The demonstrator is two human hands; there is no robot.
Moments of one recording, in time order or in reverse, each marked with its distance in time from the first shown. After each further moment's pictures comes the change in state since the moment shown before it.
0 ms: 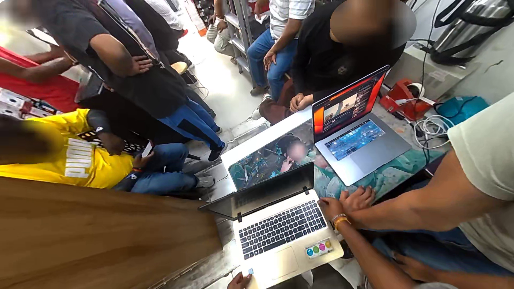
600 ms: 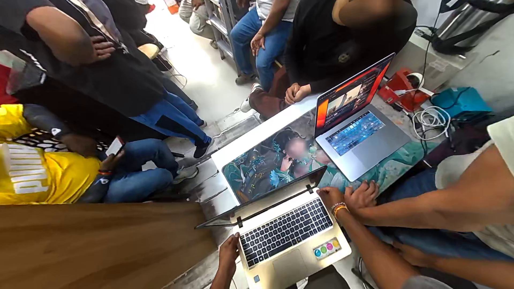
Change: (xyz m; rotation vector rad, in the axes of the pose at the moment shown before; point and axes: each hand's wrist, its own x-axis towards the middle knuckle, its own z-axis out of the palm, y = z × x) left_hand 0.084 0.125 -0.009 -0.192 -0.005 0.094; right_hand 0.030 -0.020 0.011 0.014 0.101 0.091
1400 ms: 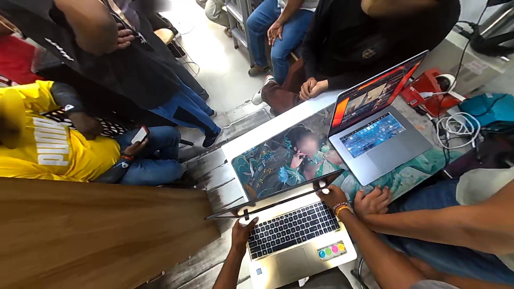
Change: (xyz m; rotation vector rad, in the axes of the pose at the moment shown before) left_hand 0.016 0.014 0.030 0.107 0.010 0.135; right_hand 0.010 -0.025 0.015 -0.149 -0.045 0.054
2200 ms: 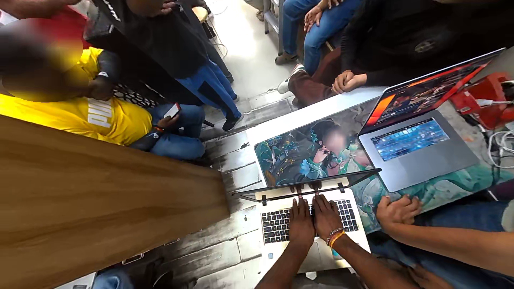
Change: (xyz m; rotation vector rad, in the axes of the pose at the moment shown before) left_hand -0.083 0.021 0.142 1.360 -0.216 0.512; right_hand -0.088 -0.026 0.092 -0.732 -0.169 -0.532
